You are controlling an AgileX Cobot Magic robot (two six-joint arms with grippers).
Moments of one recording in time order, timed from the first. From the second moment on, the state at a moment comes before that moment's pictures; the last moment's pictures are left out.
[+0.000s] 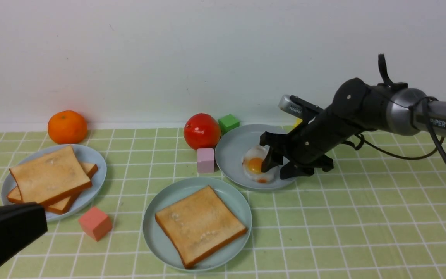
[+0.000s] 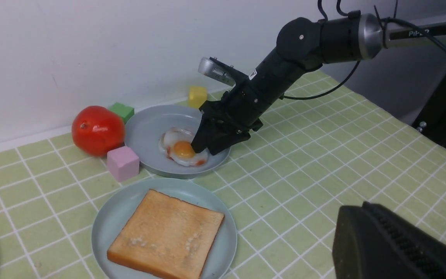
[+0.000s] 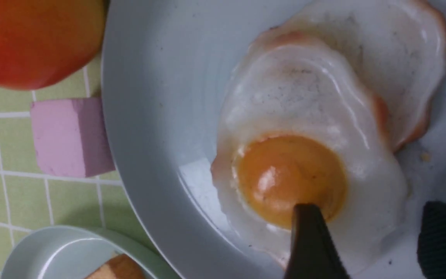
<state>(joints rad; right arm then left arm) 0.27 2.23 -1.67 0.61 0.70 -0.03 -0.69 0.42 -0.65 -0.06 0.50 -0.14</state>
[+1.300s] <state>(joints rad) 0.24 2.24 -1.67 0.75 0.70 -0.18 -0.69 0.42 -0.65 -0.07 0.50 -0.14</state>
